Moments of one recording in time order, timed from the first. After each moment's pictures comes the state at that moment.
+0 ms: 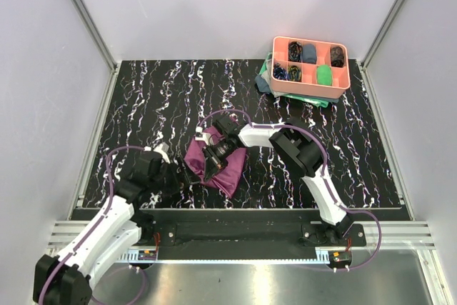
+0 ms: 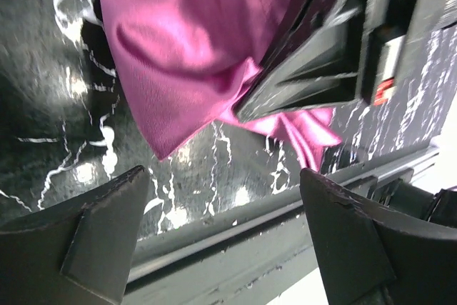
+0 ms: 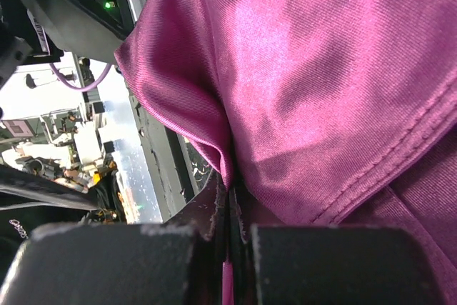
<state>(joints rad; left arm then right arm) -0.37 0.65 0.33 -0.49 0.29 -0.81 0.81 2.28 1.48 -0.32 -1.02 0.24</state>
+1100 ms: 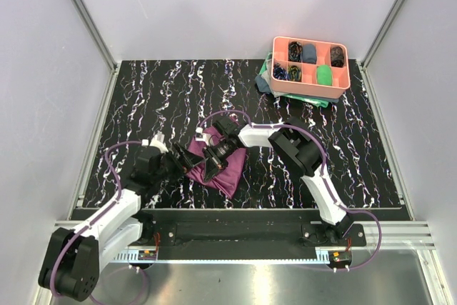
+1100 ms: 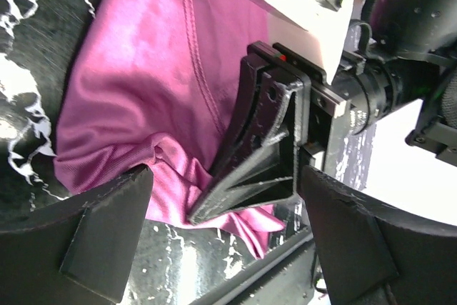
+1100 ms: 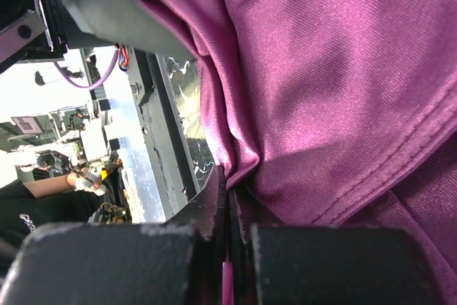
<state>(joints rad) -0.30 0.85 0.21 0.09 0.30 -0.96 0.80 2.29 1.48 -0.32 -1.04 0.24</state>
